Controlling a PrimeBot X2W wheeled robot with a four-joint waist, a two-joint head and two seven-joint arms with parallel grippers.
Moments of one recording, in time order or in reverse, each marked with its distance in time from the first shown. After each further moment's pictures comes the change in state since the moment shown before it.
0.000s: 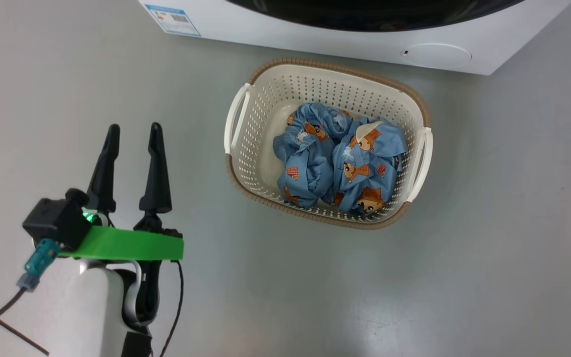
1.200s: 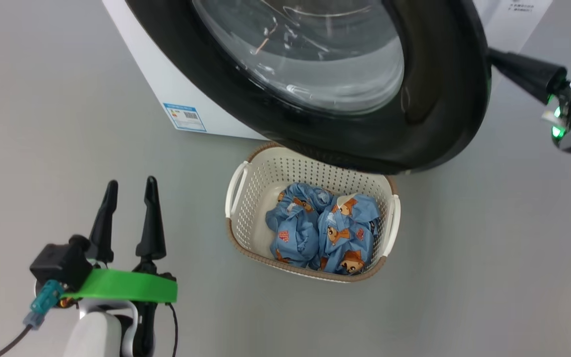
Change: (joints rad) left arm 0.128 0.001 0.036 0.032 0.002 0.000 0.000; right arm 0.349 0.056 0.082 -0.022 0.017 -0.002 0.181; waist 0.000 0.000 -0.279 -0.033
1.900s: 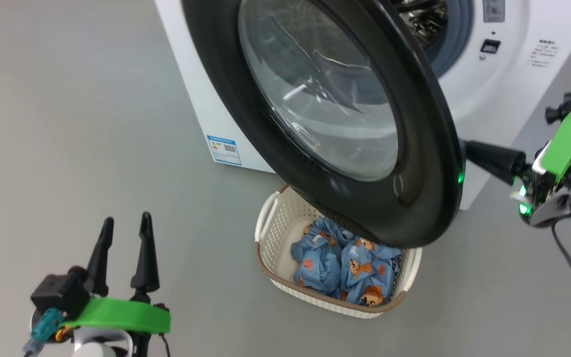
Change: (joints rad) left arm 0.081 0.008 0.021 0.020 0.011 0.000 0.000; right arm 0.224 0.024 0.002 -0.083 0.044 0.000 0.044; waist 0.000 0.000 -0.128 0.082
